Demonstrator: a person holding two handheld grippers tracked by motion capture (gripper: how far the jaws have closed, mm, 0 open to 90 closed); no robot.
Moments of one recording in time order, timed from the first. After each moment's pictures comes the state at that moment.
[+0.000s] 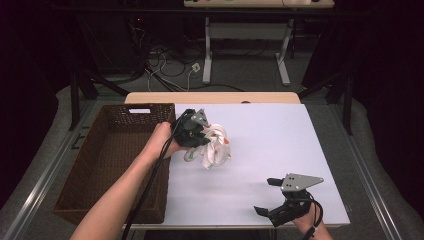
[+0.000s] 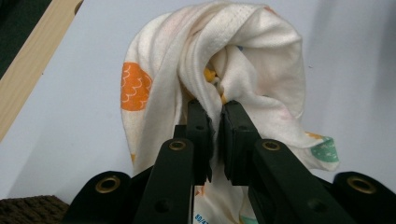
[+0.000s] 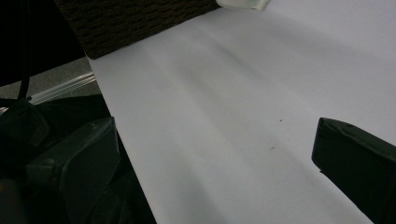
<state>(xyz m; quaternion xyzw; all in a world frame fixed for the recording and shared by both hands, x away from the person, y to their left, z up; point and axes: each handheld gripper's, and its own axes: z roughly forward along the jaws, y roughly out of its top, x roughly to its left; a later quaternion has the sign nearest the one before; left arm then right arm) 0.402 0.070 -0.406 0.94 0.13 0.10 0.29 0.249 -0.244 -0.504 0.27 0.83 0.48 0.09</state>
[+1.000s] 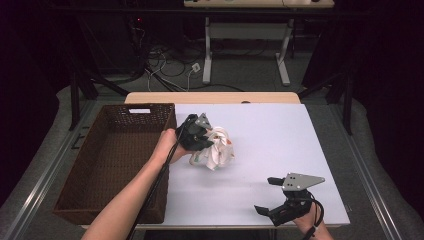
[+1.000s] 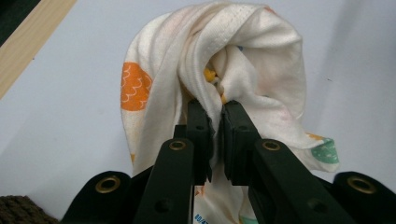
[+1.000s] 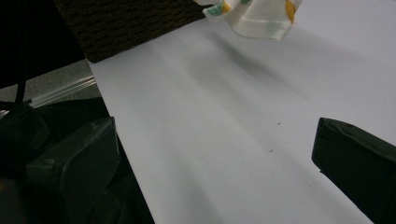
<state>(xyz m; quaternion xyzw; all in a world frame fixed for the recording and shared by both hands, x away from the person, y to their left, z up) 0.407 0.061 -0.435 0.93 0.18 0.11 0.30 0.249 -0.245 -0.502 0.27 0.83 0.48 0.10</state>
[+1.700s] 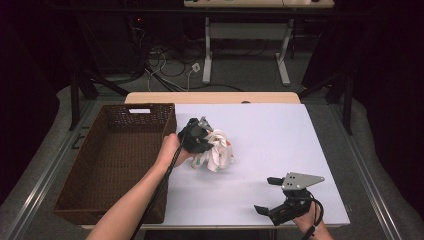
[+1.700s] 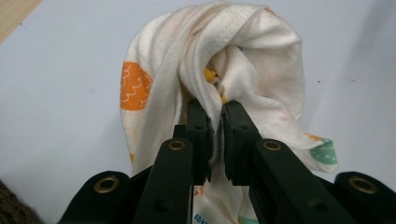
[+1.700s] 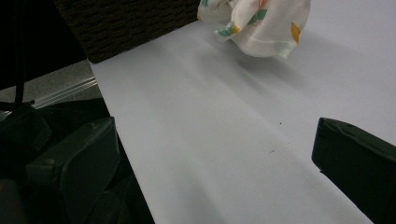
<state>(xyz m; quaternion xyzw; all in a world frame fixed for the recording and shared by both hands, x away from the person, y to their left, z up) 0.414 0.057 -0.460 0.92 0.23 0.09 0.29 0.251 -0.245 -0.503 0.28 0.83 0.48 0.09</state>
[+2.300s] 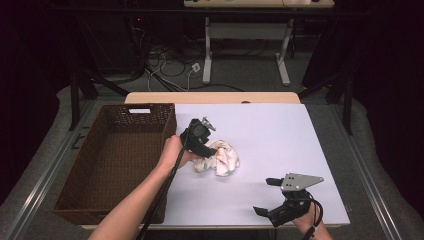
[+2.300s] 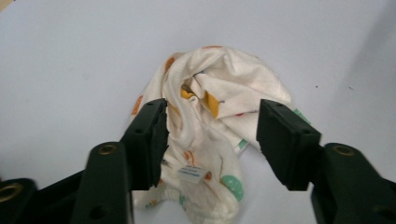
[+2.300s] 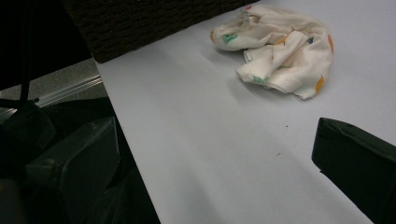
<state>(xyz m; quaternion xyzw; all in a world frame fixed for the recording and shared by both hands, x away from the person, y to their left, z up) 0.412 0.050 -0.459 0.92 0.27 0.08 0.28 0.248 -0.242 -0.502 0.27 0.83 0.49 0.09</state>
